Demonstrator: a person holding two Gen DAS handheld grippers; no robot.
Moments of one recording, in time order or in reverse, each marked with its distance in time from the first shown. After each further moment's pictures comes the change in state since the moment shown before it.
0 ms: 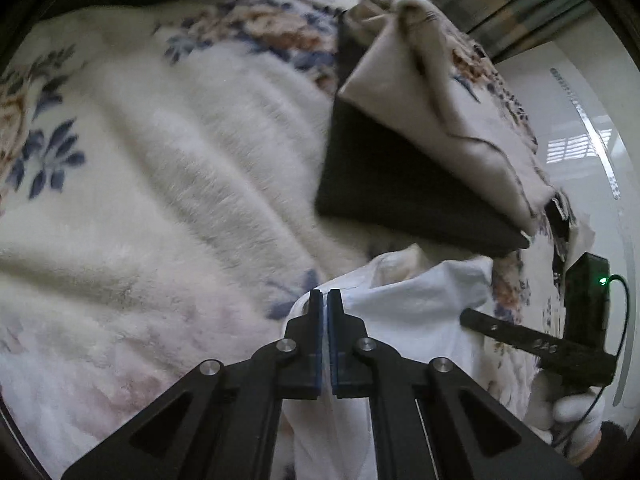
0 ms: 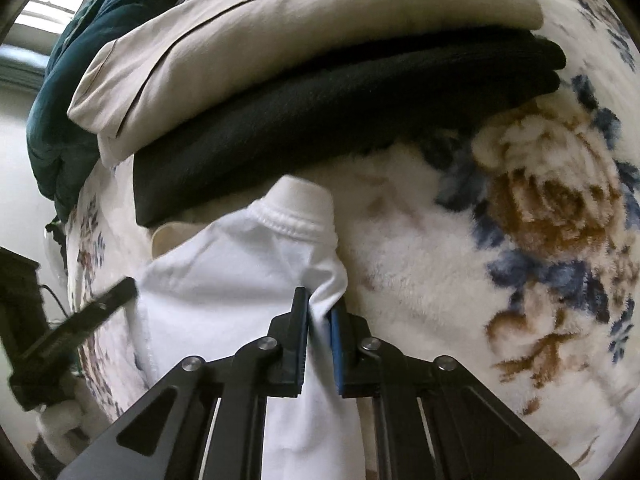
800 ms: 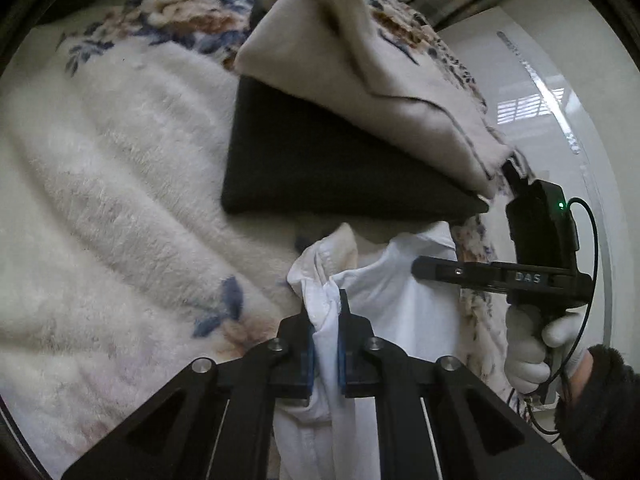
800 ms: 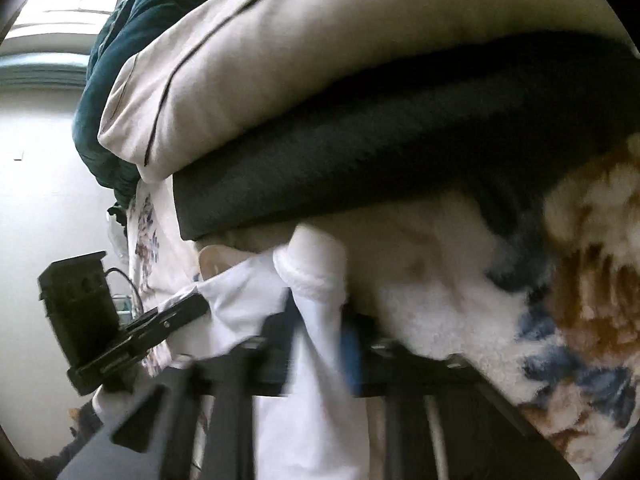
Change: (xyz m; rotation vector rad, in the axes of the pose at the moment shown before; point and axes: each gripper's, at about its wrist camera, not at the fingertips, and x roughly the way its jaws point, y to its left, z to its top) left arm 0.007 -0.025 0.004 0.149 0.055 -0.163; right arm 0.020 -0.014 0.036 -0.051 0.084 0.285
